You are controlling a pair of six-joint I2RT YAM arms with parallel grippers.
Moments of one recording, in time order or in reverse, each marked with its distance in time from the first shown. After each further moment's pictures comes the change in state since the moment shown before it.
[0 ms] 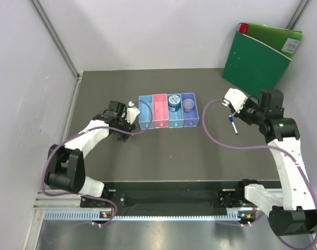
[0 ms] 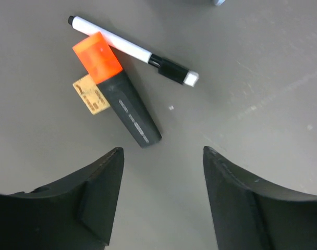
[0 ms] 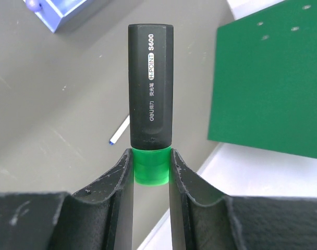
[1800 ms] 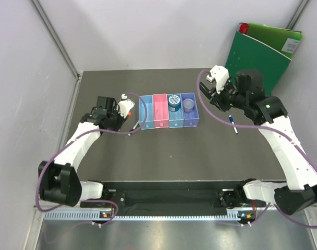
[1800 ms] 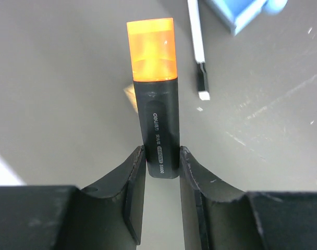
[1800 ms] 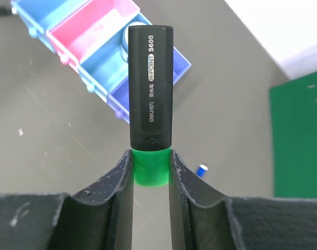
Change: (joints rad) left arm 0.076 -0.105 0.036 -0.021 0.062 0.079; right arm 0.318 0.196 0.325 -0.038 0.032 0.459
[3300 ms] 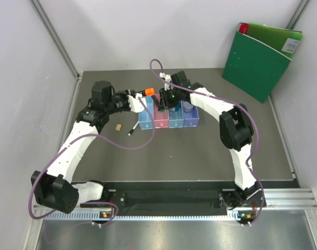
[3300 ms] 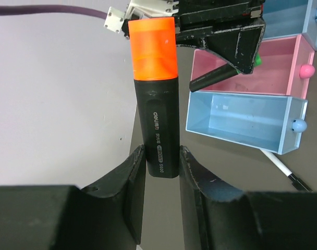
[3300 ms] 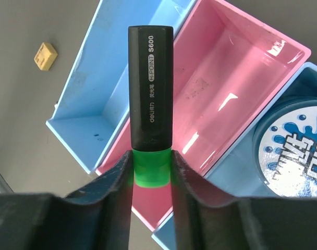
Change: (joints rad) left arm -0.091 -0.090 0.193 0.237 0.382 0.657; right arm 0.189 0.972 0.338 0.356 -0.197 0.668
